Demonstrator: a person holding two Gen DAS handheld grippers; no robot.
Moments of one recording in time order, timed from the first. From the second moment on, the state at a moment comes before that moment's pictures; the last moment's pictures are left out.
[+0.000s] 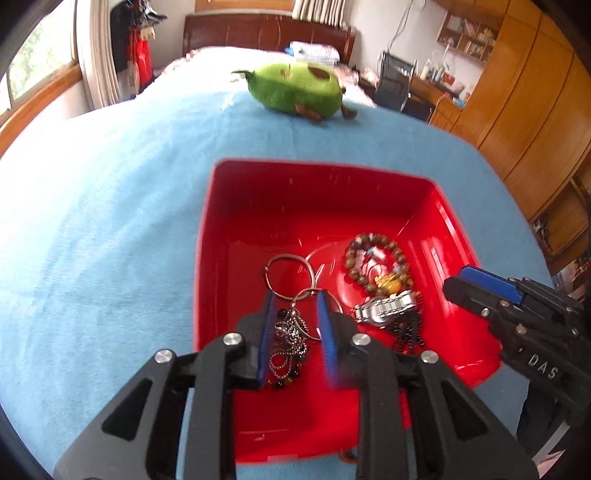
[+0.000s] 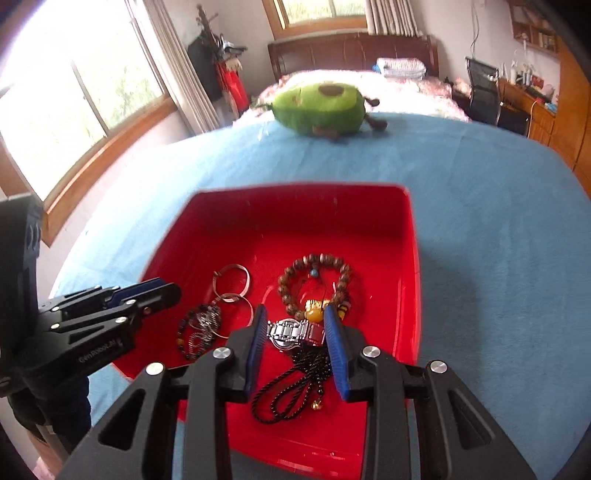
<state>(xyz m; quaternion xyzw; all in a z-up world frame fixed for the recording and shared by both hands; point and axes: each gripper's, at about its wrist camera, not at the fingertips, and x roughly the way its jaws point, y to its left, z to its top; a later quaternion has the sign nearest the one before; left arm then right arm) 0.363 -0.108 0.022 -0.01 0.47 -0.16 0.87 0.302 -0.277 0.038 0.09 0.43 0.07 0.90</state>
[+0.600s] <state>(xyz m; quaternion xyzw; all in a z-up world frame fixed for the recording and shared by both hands) 0.260 -0.093 0.081 0.01 0.36 -0.14 0.92 0.230 -0.264 0.079 0.05 0.37 0.06 0.92</state>
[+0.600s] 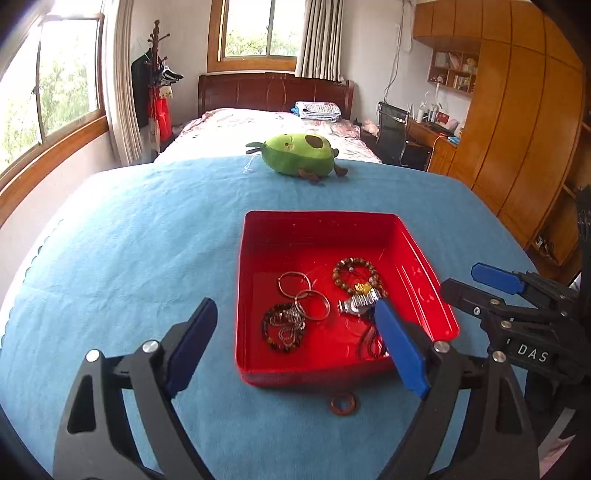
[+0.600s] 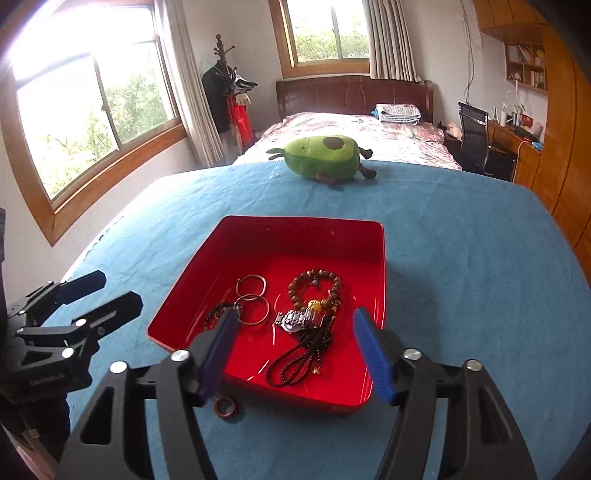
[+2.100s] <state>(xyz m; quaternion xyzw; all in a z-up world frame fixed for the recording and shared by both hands) 0.126 -0.005 -0.015 0.01 0.44 -0.07 0.89 0.078 -0.206 -0.033 0.05 0.50 0.21 0.84</state>
